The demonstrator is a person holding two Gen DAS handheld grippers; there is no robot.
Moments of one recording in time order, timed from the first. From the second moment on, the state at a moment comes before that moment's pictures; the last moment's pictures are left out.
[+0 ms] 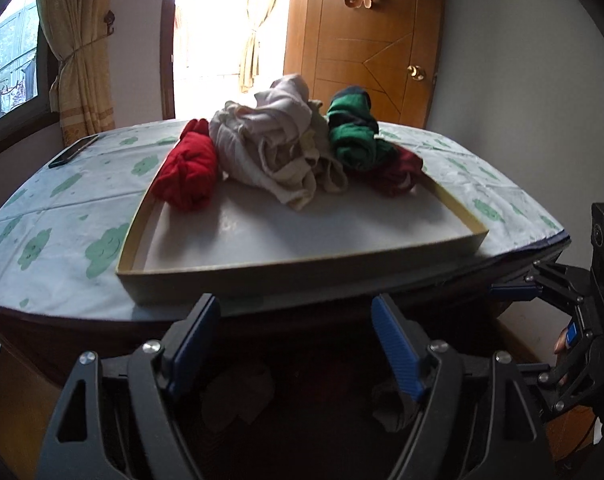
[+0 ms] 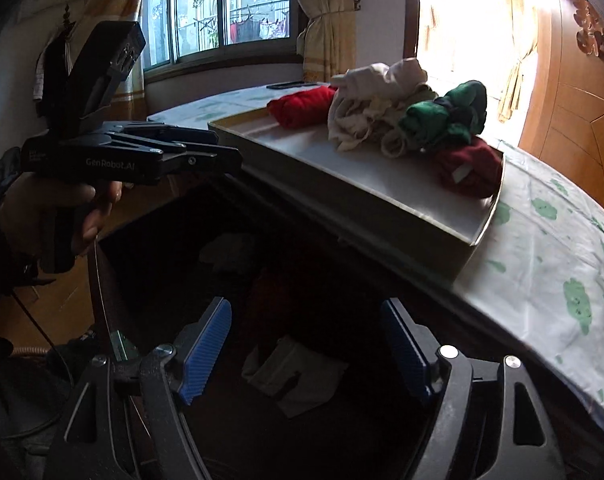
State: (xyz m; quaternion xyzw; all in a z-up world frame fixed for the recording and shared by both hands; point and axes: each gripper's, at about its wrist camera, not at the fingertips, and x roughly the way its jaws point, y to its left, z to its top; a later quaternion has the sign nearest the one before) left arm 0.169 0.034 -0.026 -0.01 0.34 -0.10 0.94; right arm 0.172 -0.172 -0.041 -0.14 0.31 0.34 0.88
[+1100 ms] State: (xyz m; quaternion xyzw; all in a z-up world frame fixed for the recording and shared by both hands) left arm 0.216 0.022 -0.124 0.11 0.56 -0.12 0.82; right arm 0.202 -0.104 -0.136 -0.27 0.47 0.34 0.77
